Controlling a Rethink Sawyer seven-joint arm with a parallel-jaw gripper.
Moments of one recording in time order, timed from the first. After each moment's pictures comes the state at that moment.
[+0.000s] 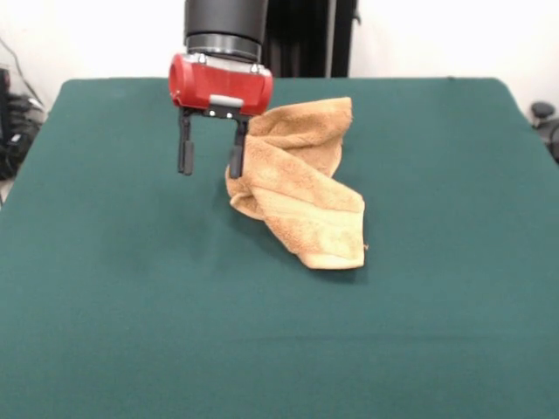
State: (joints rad) arm -0.40 -0.61 0.03 1.78 -0.54 -0.28 1.51
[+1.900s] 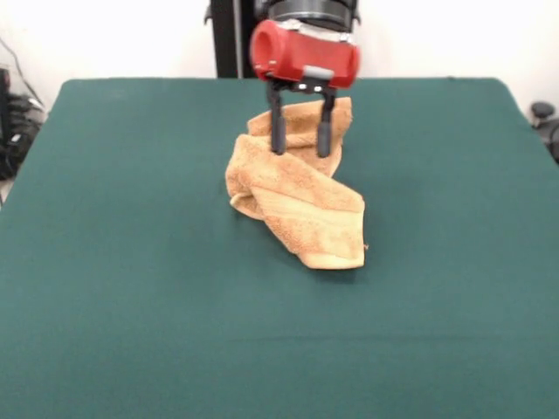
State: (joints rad) arm -0.20 -0.69 0.00 1.78 -0.53 -0.21 1.51
